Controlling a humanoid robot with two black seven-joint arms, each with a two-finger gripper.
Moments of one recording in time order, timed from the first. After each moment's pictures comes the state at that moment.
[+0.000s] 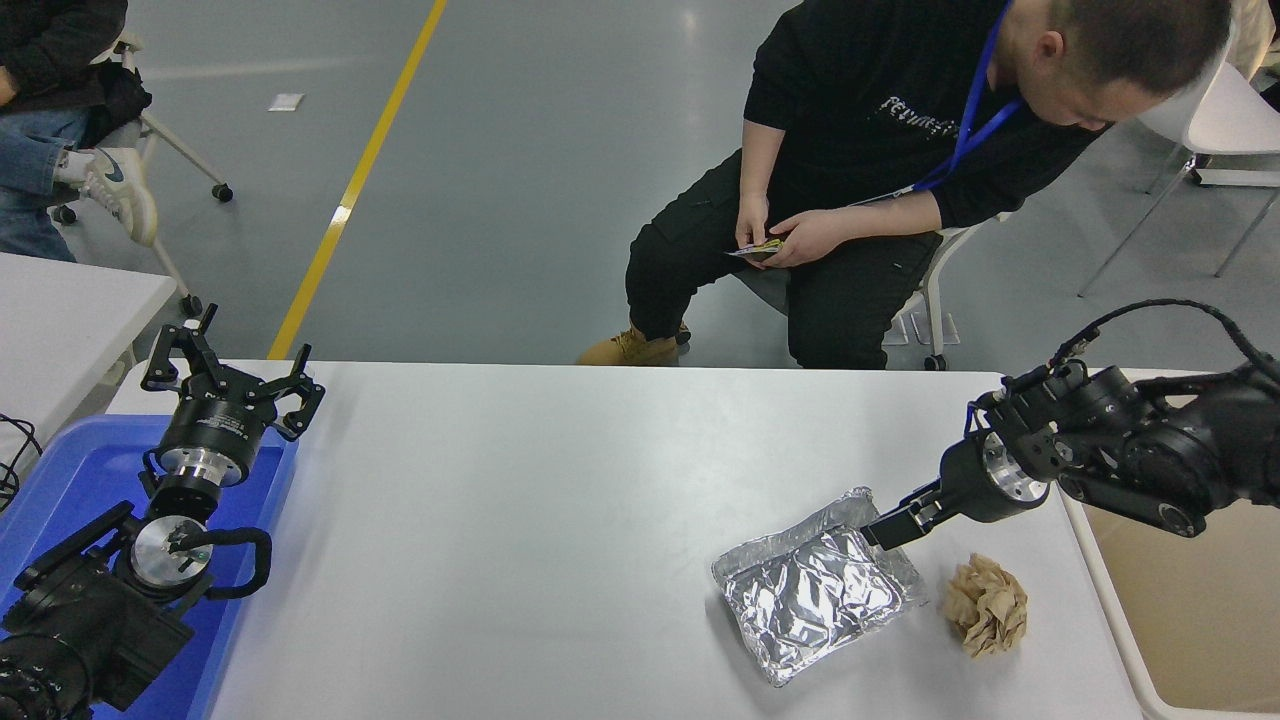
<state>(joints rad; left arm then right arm) -0.55 0.37 -0.86 -0.44 -0.20 -0.59 -0.43 1.22 -0.43 -0.56 0.84 -1.33 0.26 0.49</state>
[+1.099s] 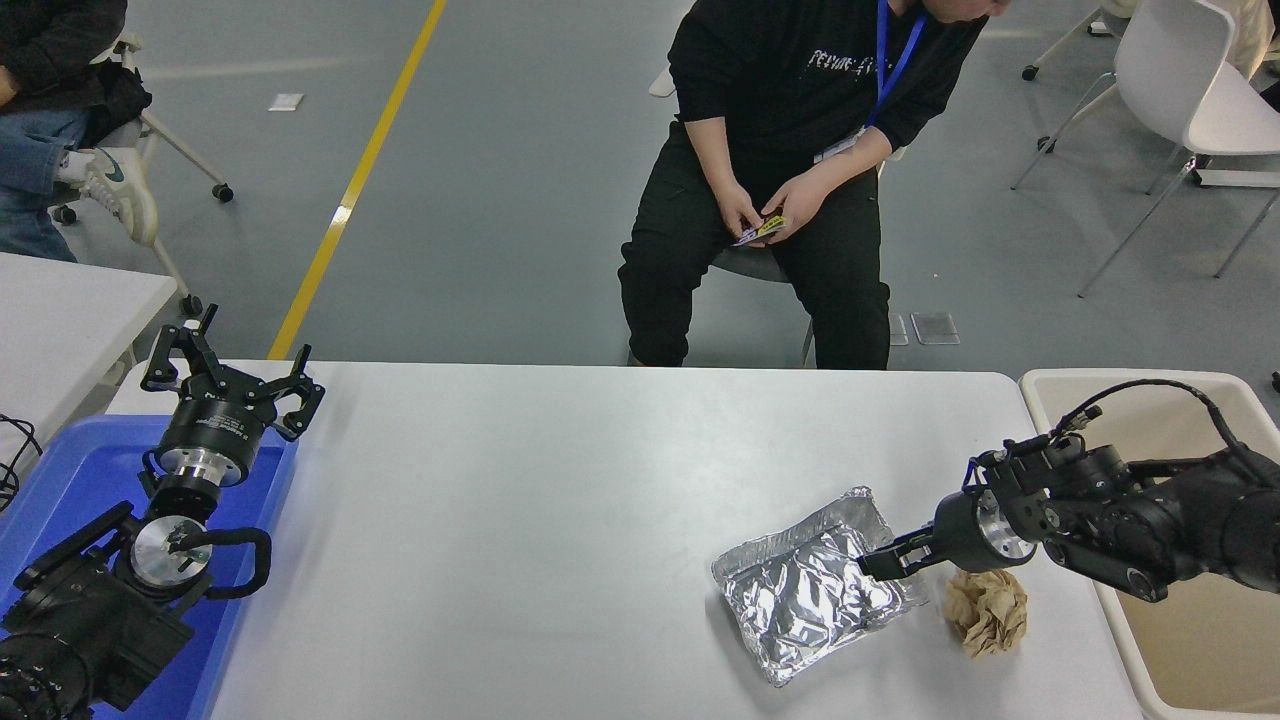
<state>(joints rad) -0.55 0.37 -0.86 -0.44 -0.20 -0.59 -0.43 1.05 -0.35 -0.53 0.69 -1.31 0.16 0.49</state>
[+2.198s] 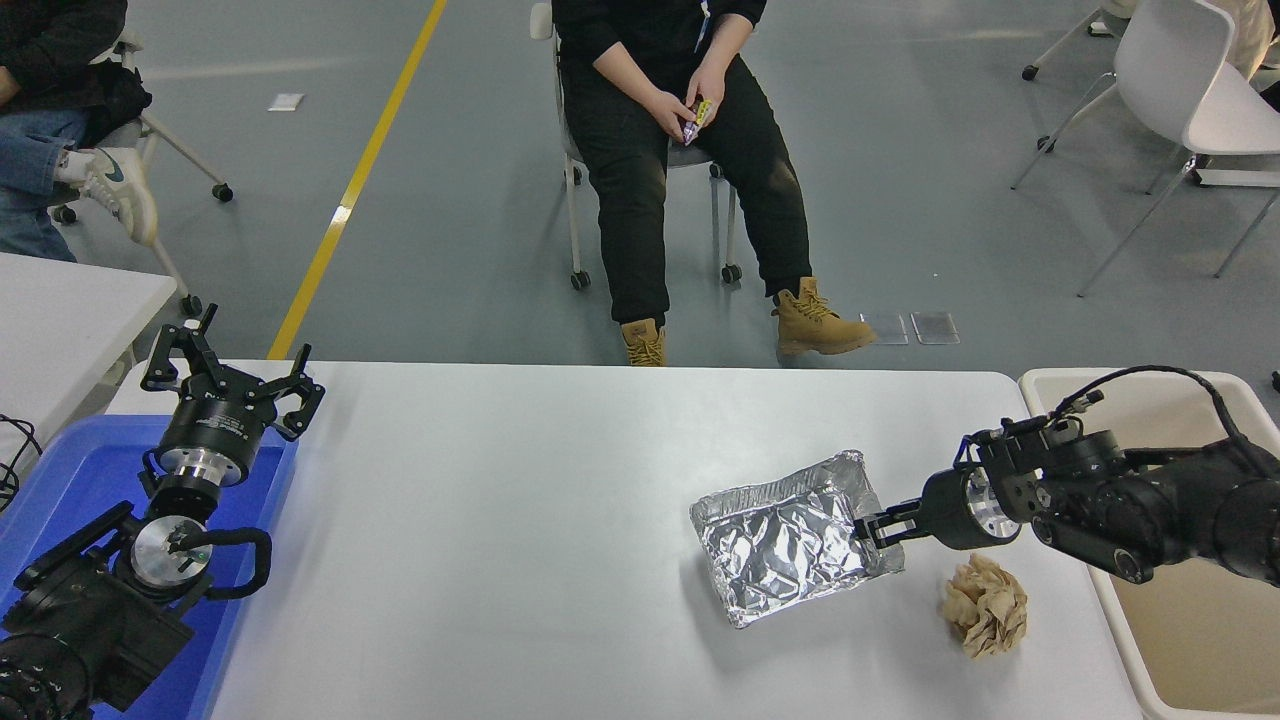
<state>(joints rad) -0.55 0.37 -0.86 -0.44 -0.20 -0.59 -0.43 1.08 -0.36 -0.45 0.68 -1.20 0.17 0.51</state>
